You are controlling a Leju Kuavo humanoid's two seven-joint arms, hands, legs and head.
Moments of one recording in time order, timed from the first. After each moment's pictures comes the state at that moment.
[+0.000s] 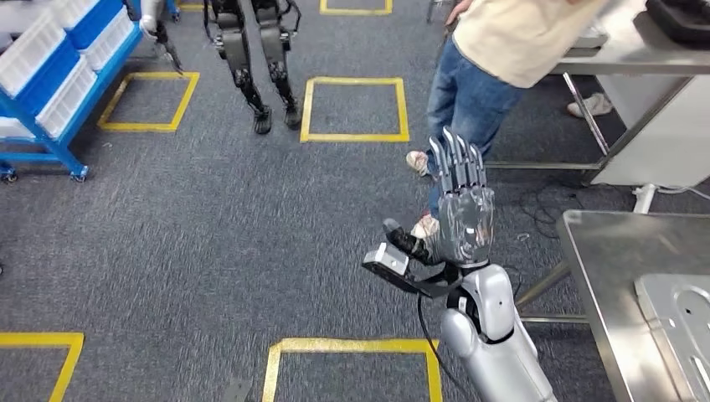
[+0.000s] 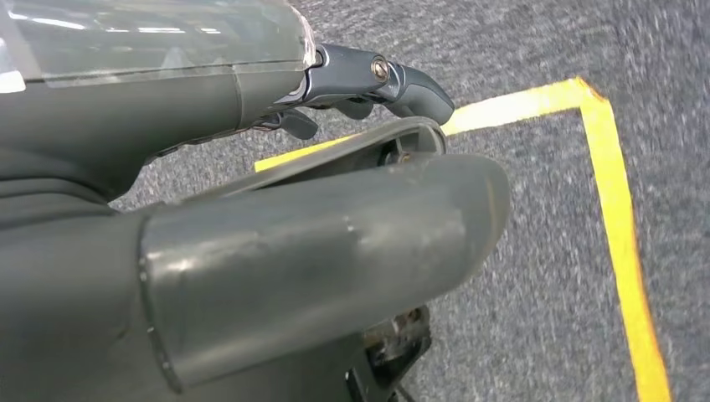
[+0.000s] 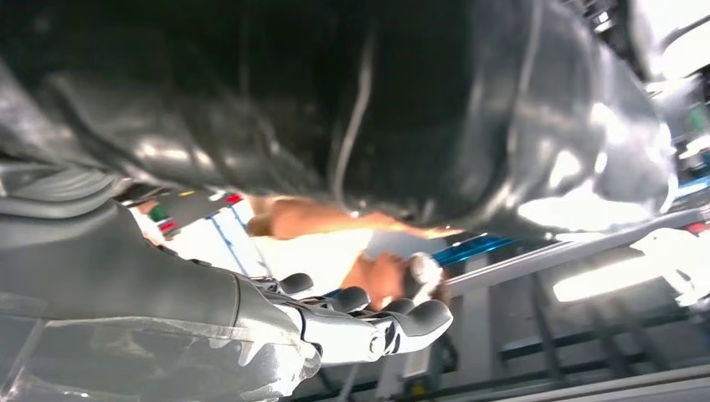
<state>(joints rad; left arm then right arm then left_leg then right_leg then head) -0.14 -0.24 0.76 -0.22 -0.97 0.17 -0.35 -0.31 0.03 0.35 -1.60 1.17 -0.62 -0.01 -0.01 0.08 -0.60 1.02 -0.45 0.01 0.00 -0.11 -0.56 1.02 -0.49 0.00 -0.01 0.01</state>
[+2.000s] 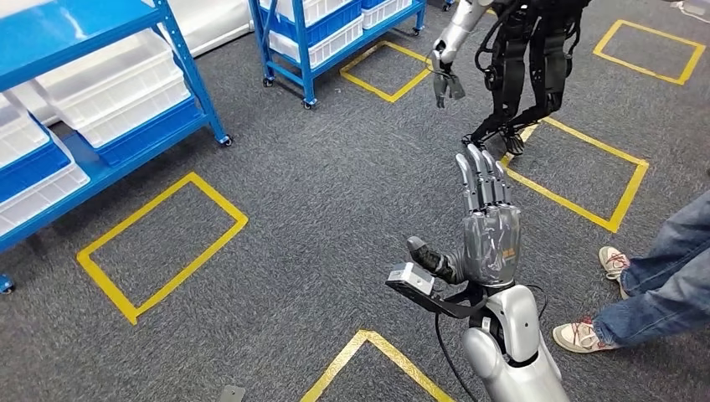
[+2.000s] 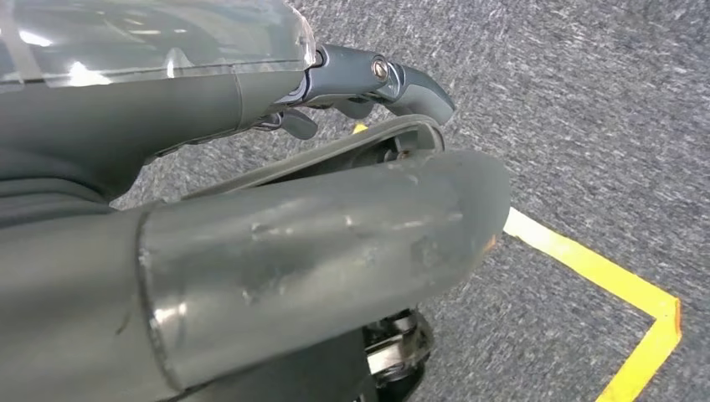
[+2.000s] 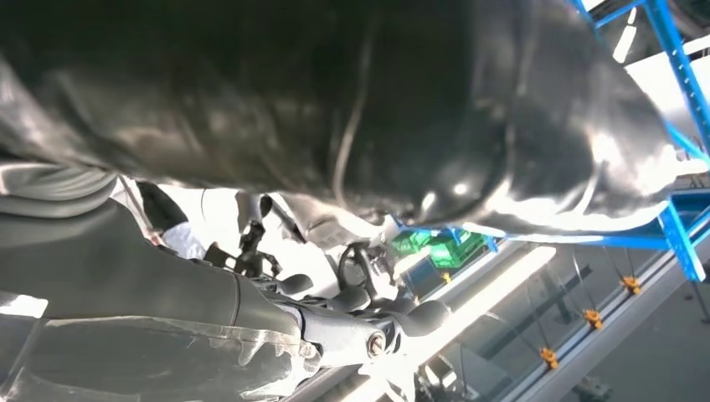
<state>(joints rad) -0.12 -0.23 0.76 -0.22 -0.95 0.18 -0.37 -0.20 -0.04 0.29 -1.72 1.13 -0.62 -0.03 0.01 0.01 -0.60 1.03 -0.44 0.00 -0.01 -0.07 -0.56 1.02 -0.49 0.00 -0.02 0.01</state>
